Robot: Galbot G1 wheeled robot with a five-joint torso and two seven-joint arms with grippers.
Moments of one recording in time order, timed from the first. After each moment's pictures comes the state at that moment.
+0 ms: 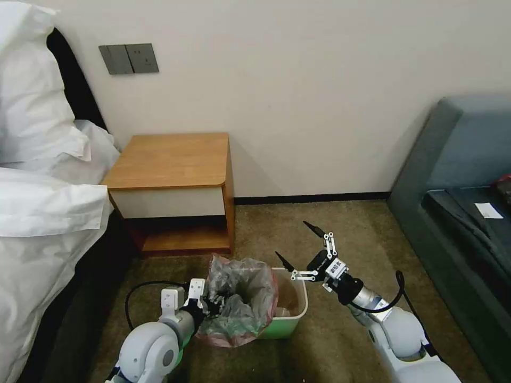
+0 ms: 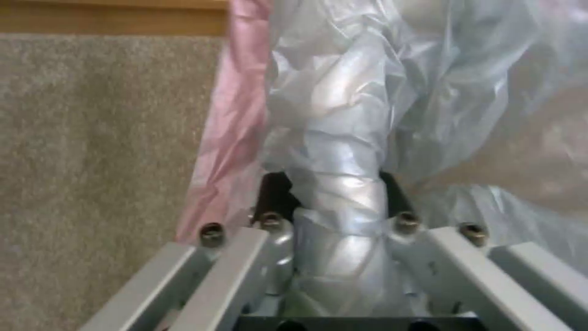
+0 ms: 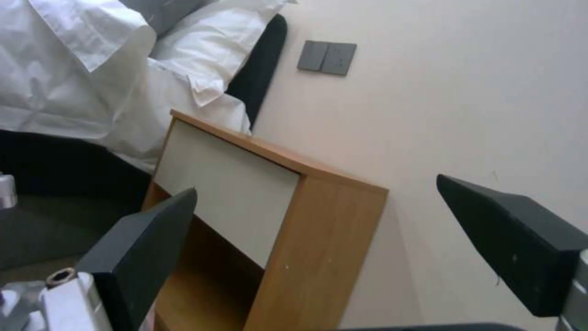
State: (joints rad) left arm 1.49 -1.20 -0.36 -2.07 -0.65 0.74 -0.19; right arm -1.36 1.25 0.45 1.80 0.09 0.57 -0.57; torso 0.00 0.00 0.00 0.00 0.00
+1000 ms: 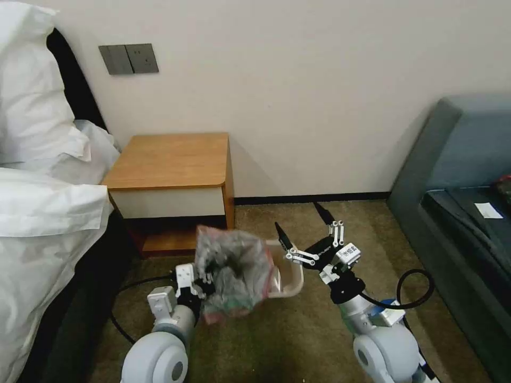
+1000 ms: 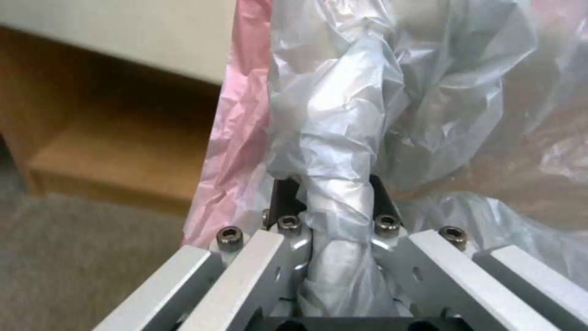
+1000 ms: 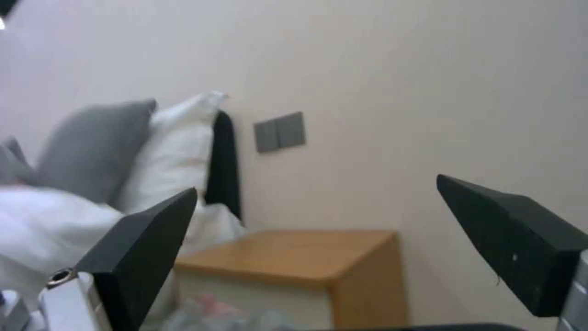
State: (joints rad) left arm 1.59 -1.43 -0.39 -2.23 -0.43 0.33 -0.29; right arm -1.50 1.24 0.26 2.21 0.35 0.26 -0.23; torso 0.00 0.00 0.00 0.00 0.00
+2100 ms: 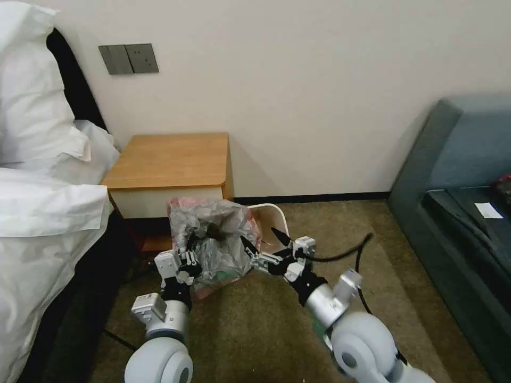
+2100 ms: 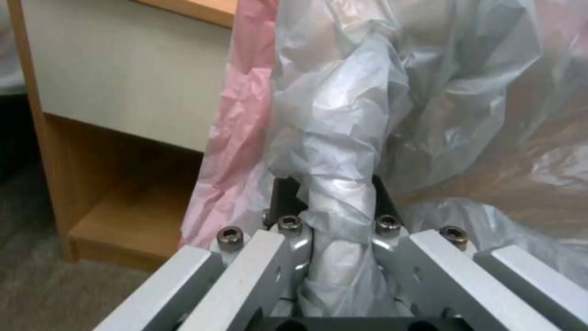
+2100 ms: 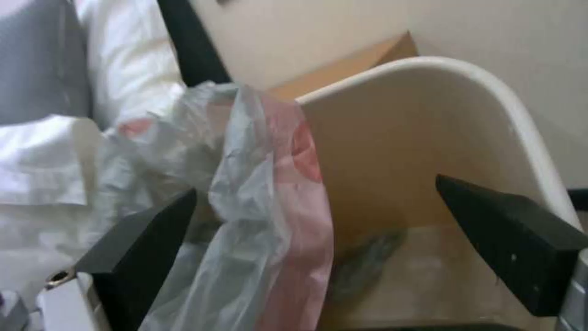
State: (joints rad) left arm 1.62 -1.46 -0.38 -2.23 -0.31 0.14 -0.29; right arm -1.24 1.16 0.07 2.09 0.69 -0.19 0.03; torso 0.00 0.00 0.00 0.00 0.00
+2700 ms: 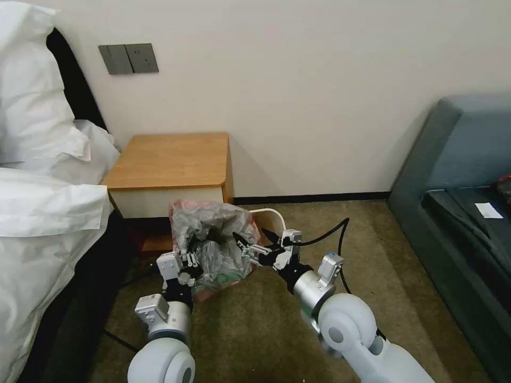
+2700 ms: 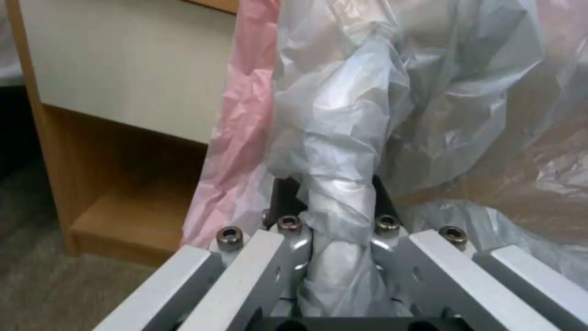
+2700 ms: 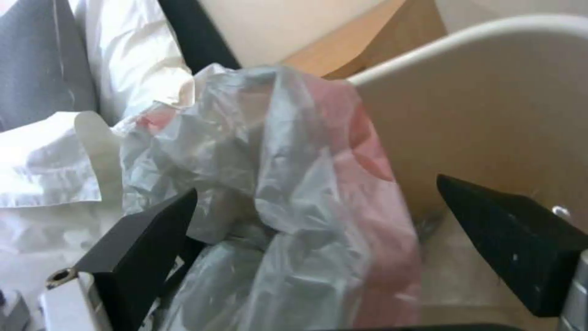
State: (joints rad) left arm 1.61 -1.47 -0.38 -2.21 -0.30 0.14 -0.29; right arm -1.20 1.19 0.01 2.07 0.78 -0.26 0.08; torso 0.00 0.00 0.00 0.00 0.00
